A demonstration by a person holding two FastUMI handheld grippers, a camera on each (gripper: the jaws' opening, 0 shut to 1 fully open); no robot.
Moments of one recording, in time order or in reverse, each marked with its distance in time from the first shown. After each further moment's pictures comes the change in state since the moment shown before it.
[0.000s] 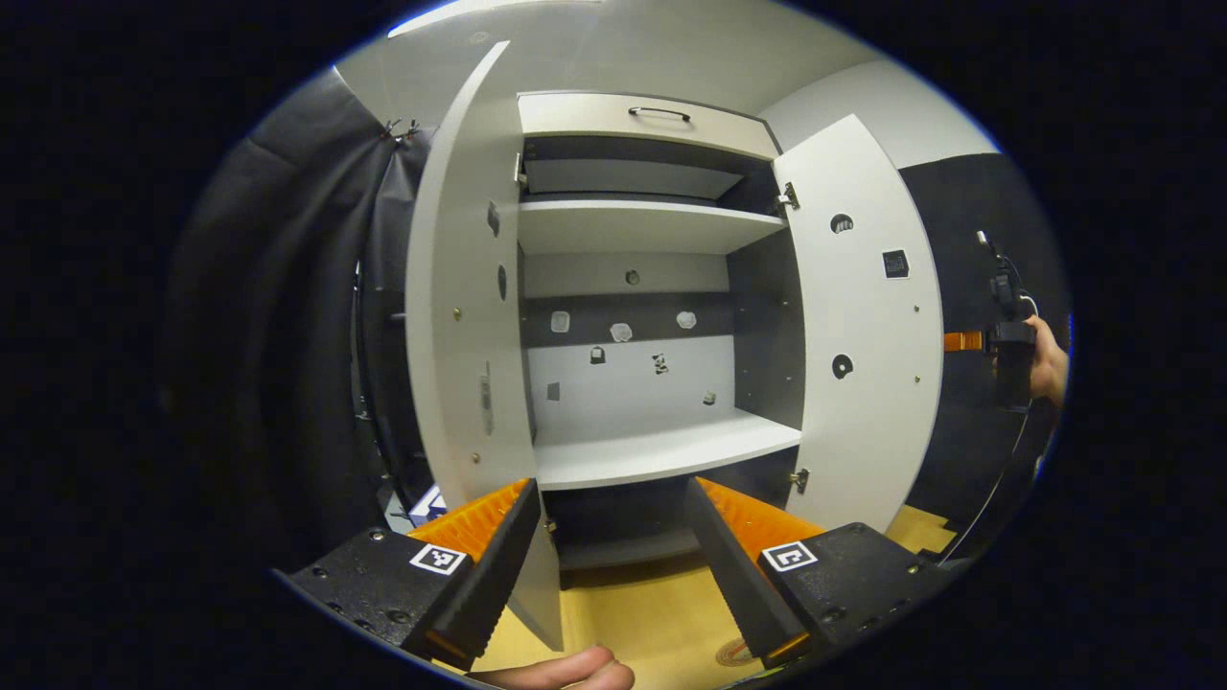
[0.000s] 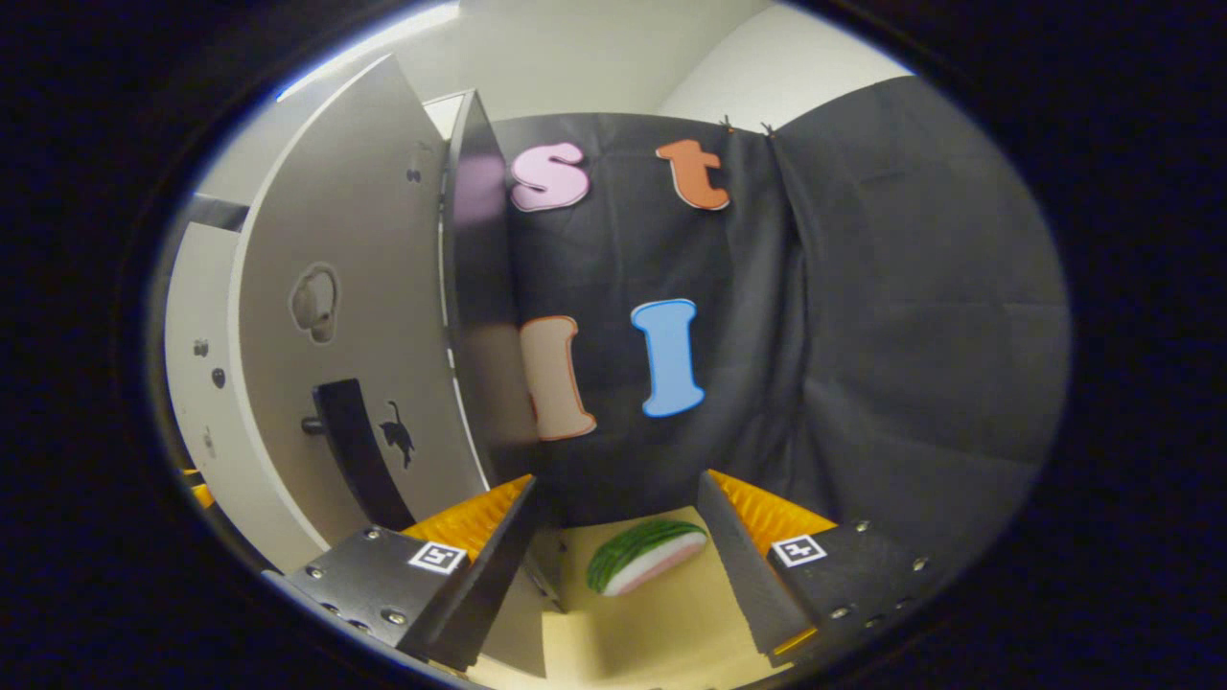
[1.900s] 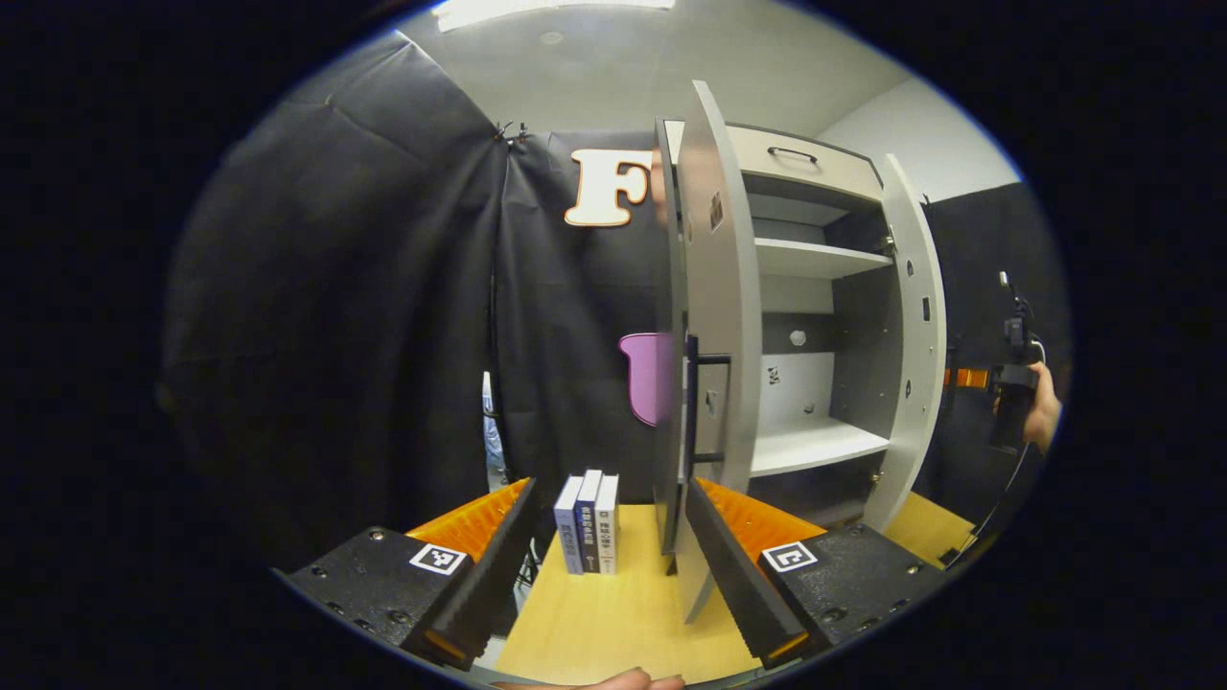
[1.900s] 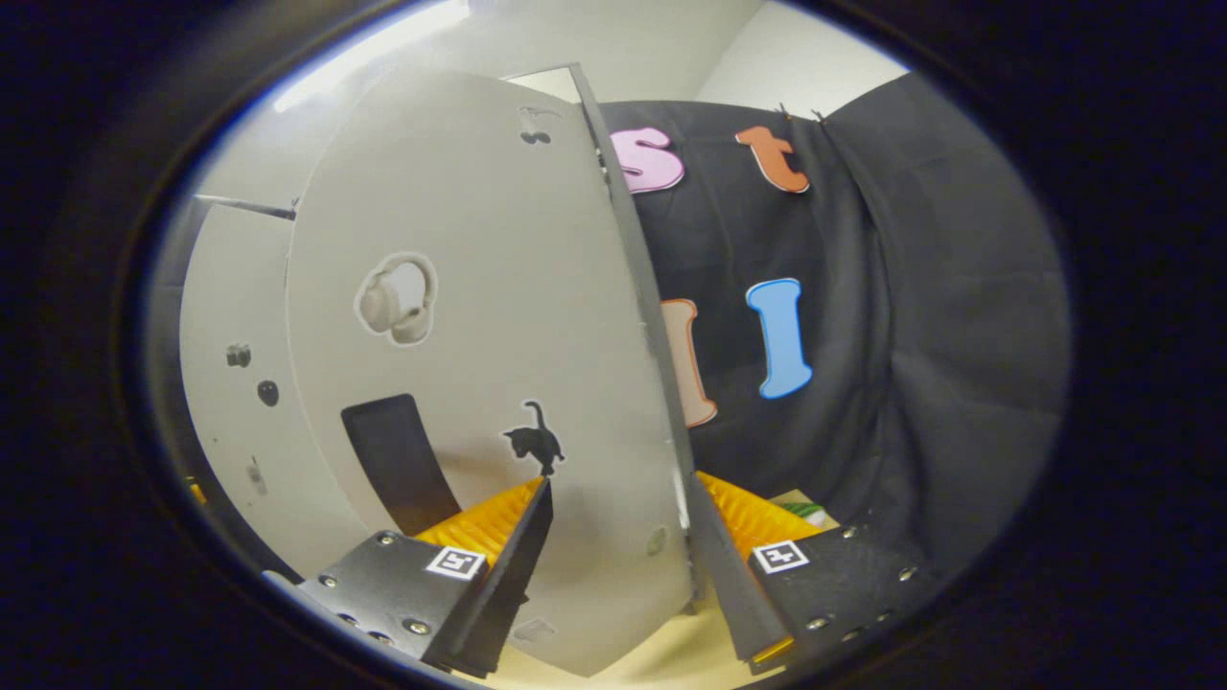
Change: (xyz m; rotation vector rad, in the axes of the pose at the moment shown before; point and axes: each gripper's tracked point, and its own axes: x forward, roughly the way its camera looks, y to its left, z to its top) left arm -0.089 0.175 0.023 -0.016 -0.013 0.232; right arm 0.019 0.187 -0.028 0.082 0.025 0.103
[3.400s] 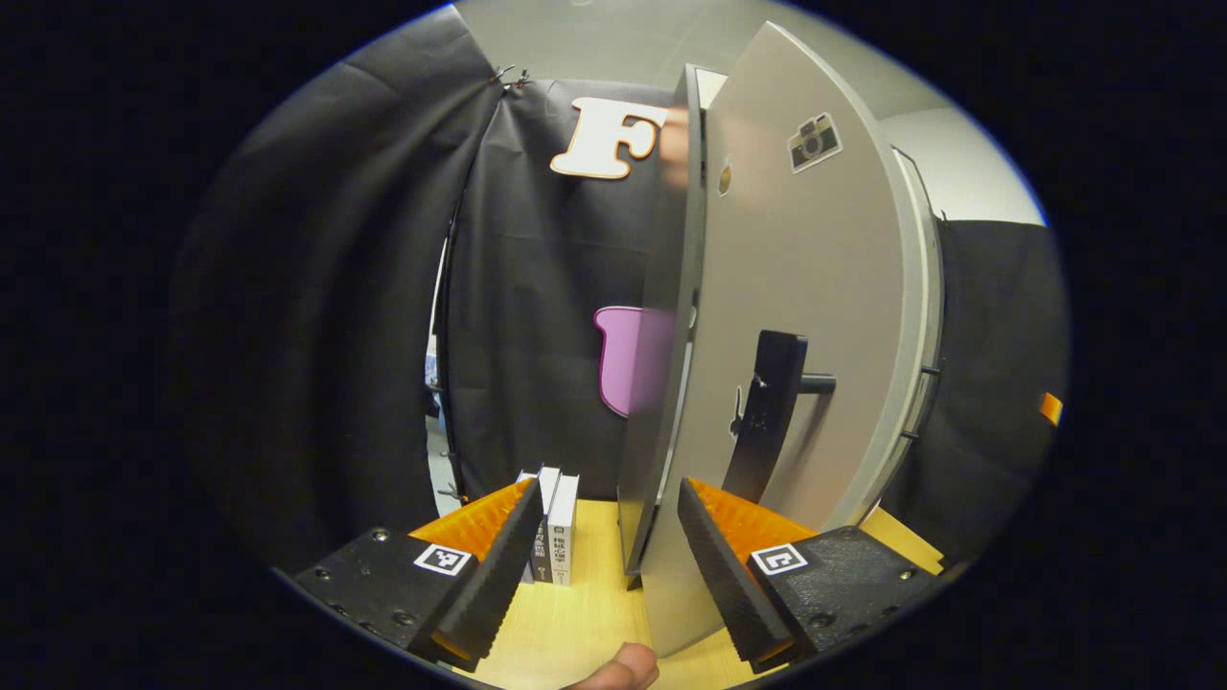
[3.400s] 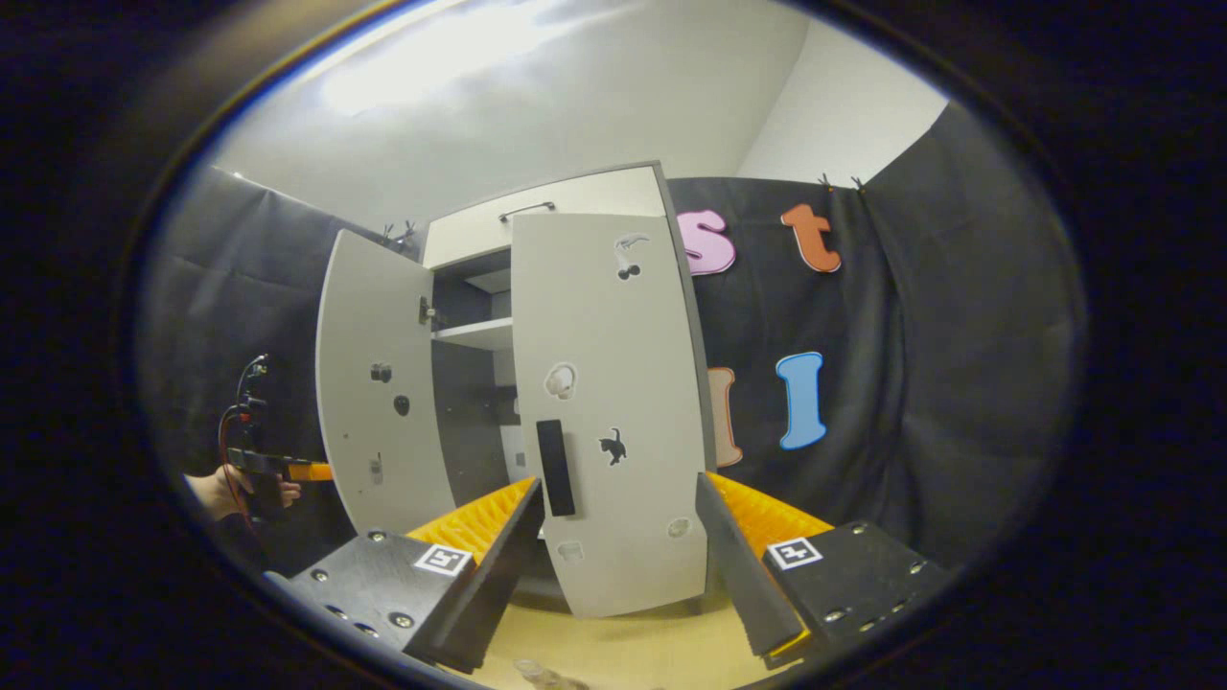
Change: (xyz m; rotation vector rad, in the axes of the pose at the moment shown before) left arm 0.119 -0.036 -0.005 -0.132 0.092 -0.115; right arm -0.192 0.020 0.040 -0.099 -0.169 0.128
